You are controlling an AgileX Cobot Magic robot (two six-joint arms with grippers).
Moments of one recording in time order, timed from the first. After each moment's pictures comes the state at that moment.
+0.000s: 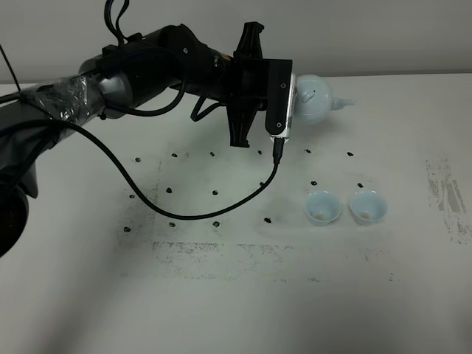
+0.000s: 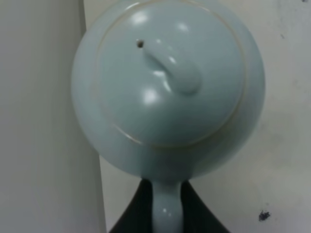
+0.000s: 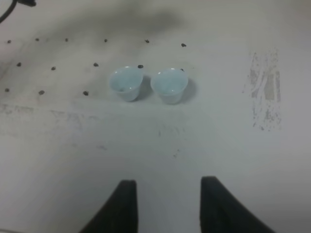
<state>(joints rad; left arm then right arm) -0.51 2.21 -1.82 -0.57 0.43 1.85 -0.02 0.01 -0.52 0.22 1.13 -0.11</state>
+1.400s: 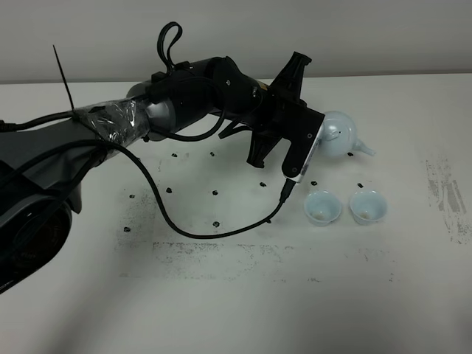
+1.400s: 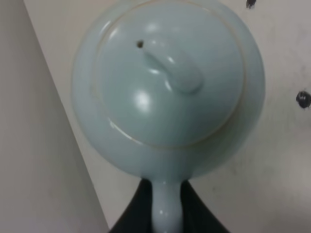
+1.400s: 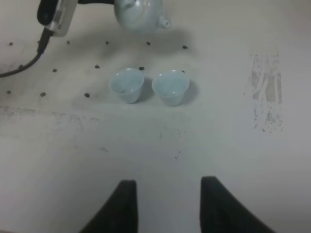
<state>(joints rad) -0.60 2.29 -1.86 -0.51 0.38 2.08 -0.02 0.01 -0.52 0.23 1.13 -0.11</state>
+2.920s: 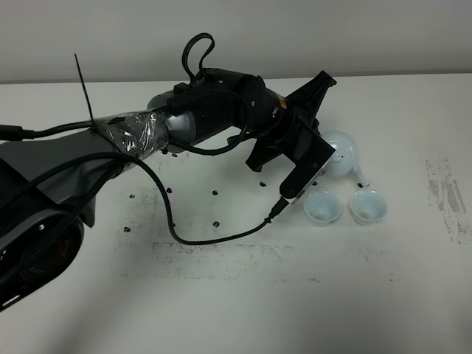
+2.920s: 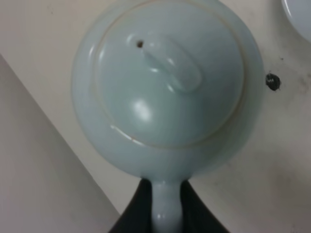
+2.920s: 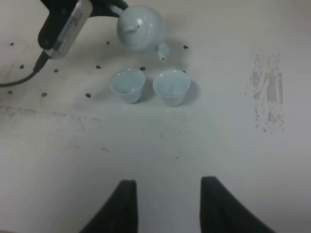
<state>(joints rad) -0.67 2.29 -1.86 -0.24 0.39 2.08 -0.02 0.01 -0.52 0.23 1.13 -0.11</state>
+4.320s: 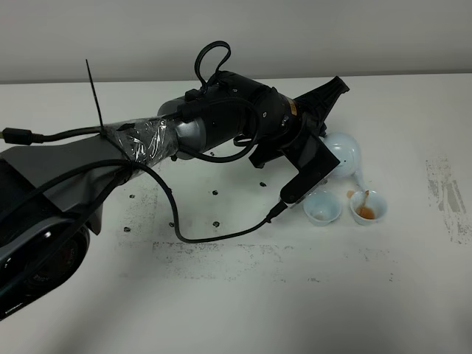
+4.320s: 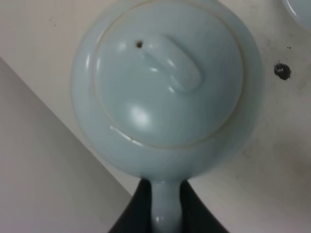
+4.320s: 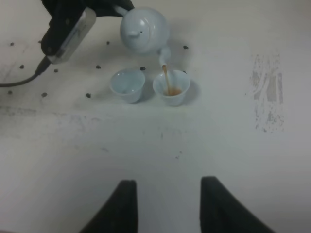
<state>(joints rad) -0.71 2.29 -1.86 -0.12 0.35 2.08 -0.02 0.01 -0.52 0.23 1.13 -0.11</state>
